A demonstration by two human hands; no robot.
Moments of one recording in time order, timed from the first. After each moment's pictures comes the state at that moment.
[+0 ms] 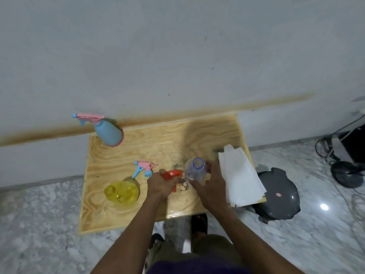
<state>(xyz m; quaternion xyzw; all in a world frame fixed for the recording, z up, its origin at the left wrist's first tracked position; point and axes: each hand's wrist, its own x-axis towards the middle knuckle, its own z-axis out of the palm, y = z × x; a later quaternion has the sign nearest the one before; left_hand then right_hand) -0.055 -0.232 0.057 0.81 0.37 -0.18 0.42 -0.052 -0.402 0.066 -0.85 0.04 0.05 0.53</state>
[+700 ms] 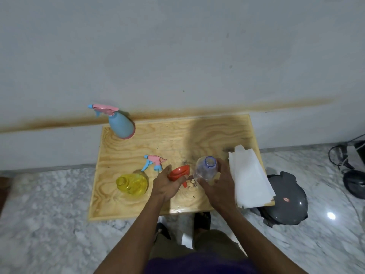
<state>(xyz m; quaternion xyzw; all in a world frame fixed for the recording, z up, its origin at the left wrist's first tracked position) -0.071 -0.221 0.052 0.79 0.34 -0.21 0.47 -0.052 -0.400 0.069 -0.86 0.05 0.08 0.50</state>
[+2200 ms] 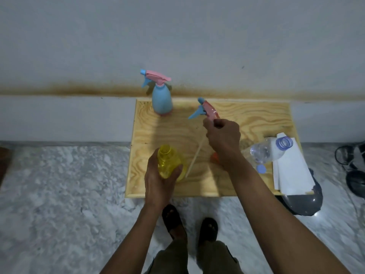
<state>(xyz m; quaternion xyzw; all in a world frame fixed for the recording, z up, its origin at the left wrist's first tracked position) -0.191 -0.080 0.049 0.79 0.28 0.11 0.53 -0.029 -0.200 0.114 -0.85 0.15 0.09 0.49</state>
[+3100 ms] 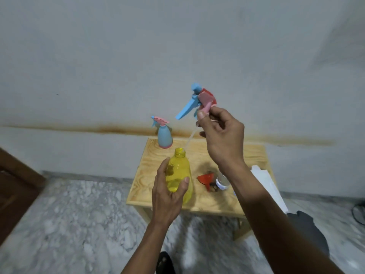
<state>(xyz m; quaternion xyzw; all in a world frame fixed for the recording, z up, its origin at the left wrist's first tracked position) -0.259 -0.216 0.192 0.77 0.21 0.29 0.53 -0.138 -0.308 0.328 -0.67 -0.16 -0.04 0.72</state>
